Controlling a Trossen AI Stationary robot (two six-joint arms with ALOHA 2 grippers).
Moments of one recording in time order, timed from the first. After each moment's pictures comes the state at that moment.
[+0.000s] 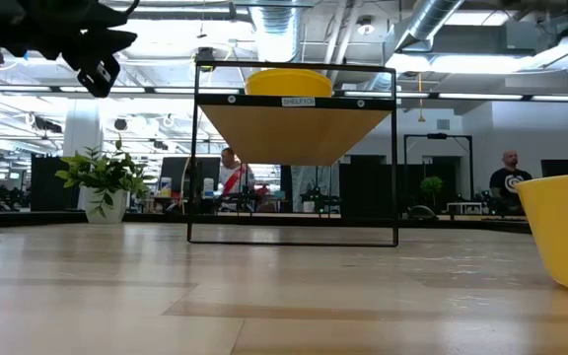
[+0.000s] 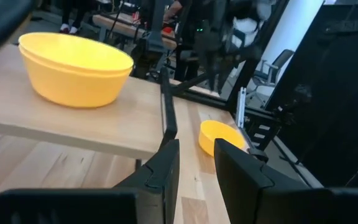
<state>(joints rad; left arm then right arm) -0.30 0.48 0.22 0.19 -0.16 -0.30 0.63 1.38 1.07 -0.81 0.00 1.28</state>
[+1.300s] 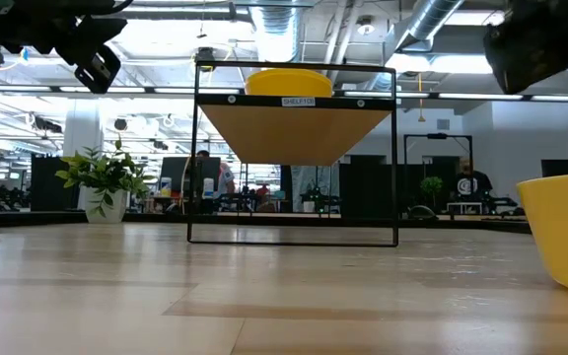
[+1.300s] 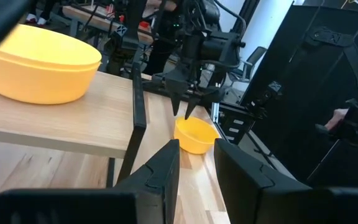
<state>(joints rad) -0.30 0.48 0.22 0.21 -0.05 -0.32 0.63 1.67 1.05 -0.74 -0.09 1.23</state>
